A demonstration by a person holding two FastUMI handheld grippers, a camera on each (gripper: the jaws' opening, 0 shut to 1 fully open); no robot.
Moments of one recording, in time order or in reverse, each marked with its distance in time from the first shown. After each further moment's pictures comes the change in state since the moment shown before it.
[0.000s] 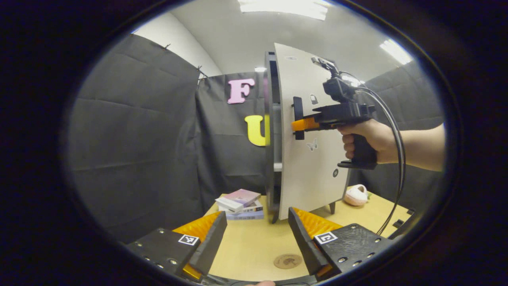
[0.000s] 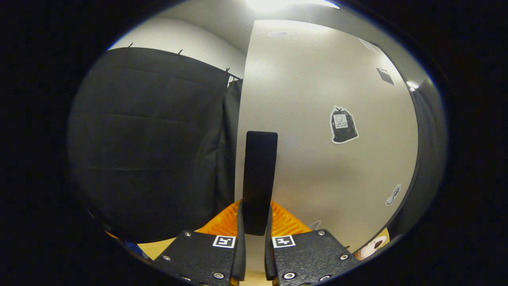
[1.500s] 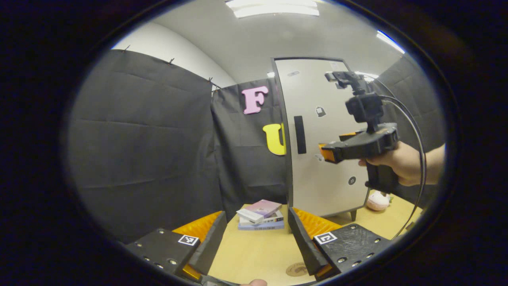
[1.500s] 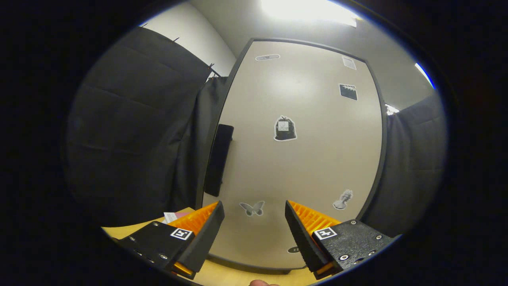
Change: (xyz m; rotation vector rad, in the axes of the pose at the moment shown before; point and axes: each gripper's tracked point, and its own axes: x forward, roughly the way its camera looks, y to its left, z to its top) left arm -0.009 0.026 0.038 0.090 -0.030 0.212; right arm -0.053 -0.043 -0.008 -0.152 -0.038 -0.259
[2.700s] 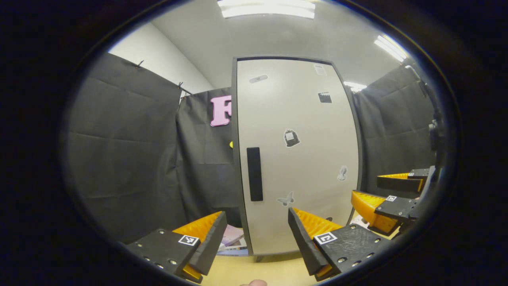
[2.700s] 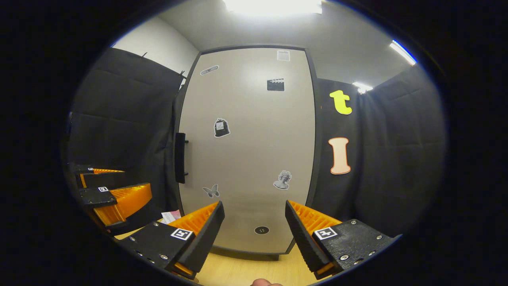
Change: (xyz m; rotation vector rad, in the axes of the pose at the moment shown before) left arm 0.151 -0.138 0.125 -0.041 -0.078 -0.181; right arm -0.101 -0.113 -0.025 0.139 0.054 -0.115
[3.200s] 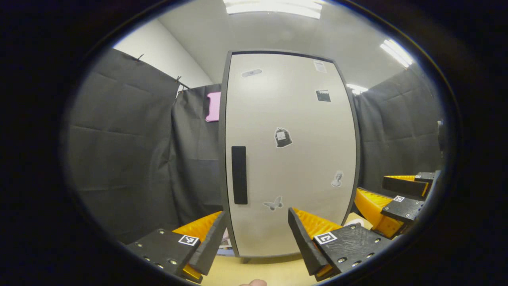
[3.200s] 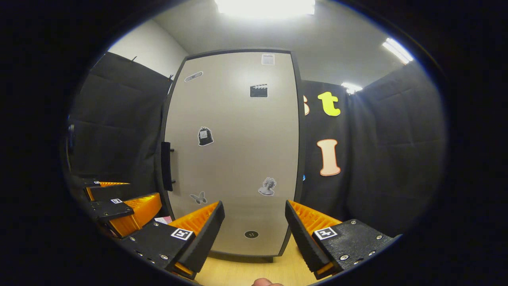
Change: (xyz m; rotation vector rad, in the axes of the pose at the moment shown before) left arm 0.031 -0.034 0.002 -0.041 0.021 -0.030; right arm -0.001 -0.021 0.016 0.036 -0.026 -0.061
